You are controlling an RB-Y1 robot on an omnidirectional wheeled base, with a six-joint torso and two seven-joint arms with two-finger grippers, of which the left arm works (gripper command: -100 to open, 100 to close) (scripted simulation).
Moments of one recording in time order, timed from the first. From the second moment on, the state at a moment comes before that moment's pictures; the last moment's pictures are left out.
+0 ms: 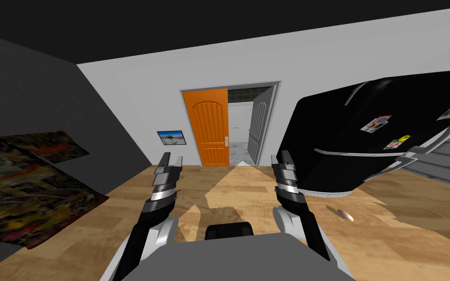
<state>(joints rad) 0.53 0.04 -0.03 -2.39 -0.06 -0.40 0.05</state>
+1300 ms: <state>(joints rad) 0.37 0.07 0.02 -2.11 -0.08 -0.42 0.05</state>
